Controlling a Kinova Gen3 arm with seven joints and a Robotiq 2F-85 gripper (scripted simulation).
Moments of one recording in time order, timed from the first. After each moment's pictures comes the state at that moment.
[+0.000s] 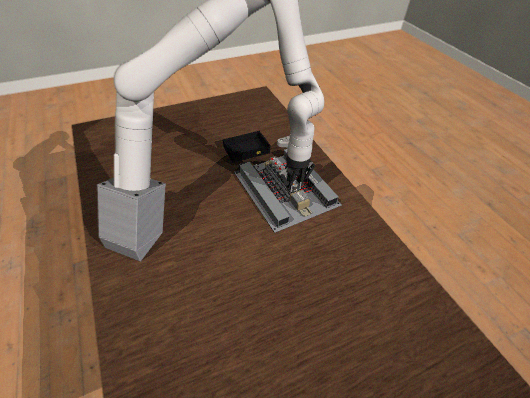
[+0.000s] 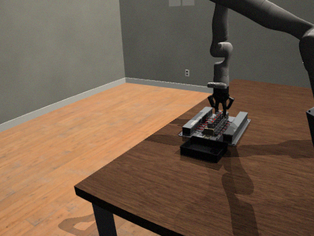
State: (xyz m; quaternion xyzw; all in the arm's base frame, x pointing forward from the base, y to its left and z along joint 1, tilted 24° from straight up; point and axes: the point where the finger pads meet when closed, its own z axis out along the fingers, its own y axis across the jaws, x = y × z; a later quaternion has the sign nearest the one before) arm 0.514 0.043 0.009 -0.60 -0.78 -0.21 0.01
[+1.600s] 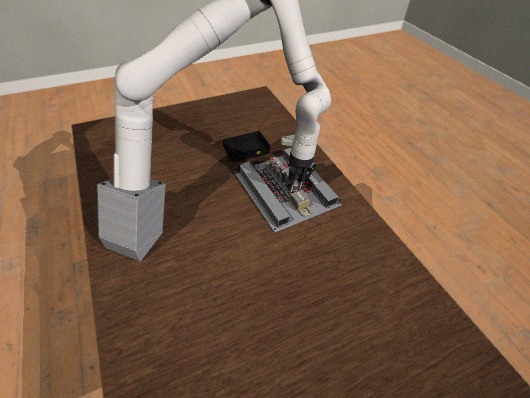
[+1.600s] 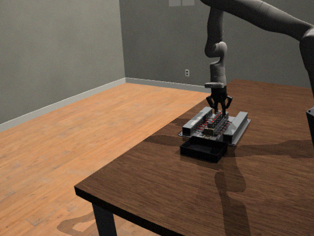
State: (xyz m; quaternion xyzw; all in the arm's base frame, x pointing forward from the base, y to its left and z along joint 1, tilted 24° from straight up) arm 0.516 0.044 0.010 -0.59 -0.78 -0.18 0.04
